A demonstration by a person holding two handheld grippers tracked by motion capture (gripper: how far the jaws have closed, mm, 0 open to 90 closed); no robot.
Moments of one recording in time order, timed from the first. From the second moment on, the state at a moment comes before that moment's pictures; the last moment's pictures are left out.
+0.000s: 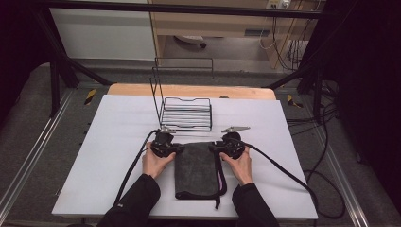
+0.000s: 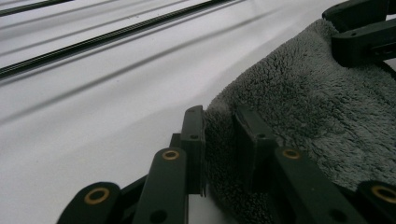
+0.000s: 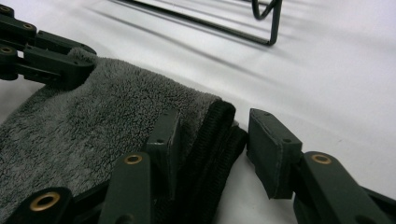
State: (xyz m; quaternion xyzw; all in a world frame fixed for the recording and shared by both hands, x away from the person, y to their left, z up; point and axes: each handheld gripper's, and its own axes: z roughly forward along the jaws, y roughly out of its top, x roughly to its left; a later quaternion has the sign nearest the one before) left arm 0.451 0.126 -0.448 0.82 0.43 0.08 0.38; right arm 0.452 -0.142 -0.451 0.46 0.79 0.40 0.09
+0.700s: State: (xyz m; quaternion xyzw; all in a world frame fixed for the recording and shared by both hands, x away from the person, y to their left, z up) left arm 0.451 0.128 -0.446 0.81 0.44 0.07 0.38; right arm 0.455 -0.144 -0.449 0.48 0.78 0.40 0.04
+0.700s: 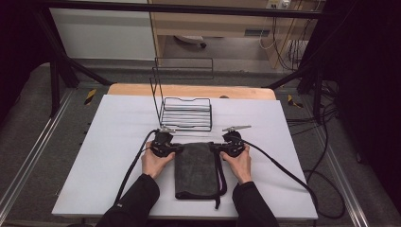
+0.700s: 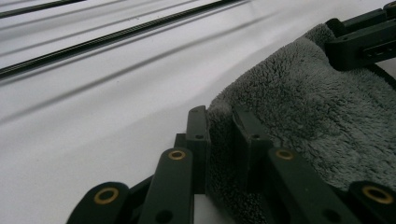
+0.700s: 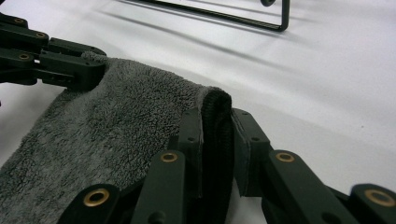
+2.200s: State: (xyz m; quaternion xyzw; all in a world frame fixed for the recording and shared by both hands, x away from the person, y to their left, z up) left arm 0.400 0.144 -0.377 0.78 0.38 0.11 0.49; right arm 0.394 -0.161 -0.382 0.41 0.74 0.53 0.10
